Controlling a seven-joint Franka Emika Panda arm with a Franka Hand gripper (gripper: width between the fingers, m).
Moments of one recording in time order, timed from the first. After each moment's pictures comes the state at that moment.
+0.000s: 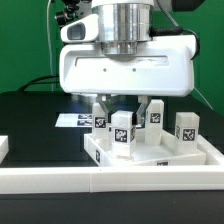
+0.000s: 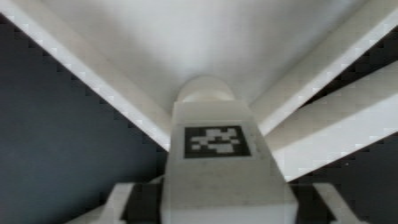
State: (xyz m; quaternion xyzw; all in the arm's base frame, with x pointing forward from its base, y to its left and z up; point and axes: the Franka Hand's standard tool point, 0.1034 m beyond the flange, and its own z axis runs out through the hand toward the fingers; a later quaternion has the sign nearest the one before) arm 0.619 -0.002 0.086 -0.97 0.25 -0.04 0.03
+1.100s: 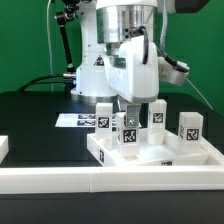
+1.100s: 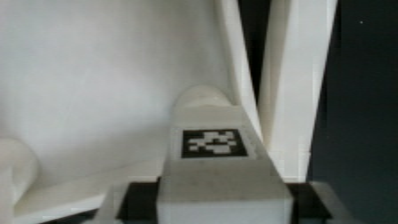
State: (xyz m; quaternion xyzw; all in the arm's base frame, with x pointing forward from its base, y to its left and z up) arm 0.616 0.007 0.084 -0.71 0.70 -0.02 0.04
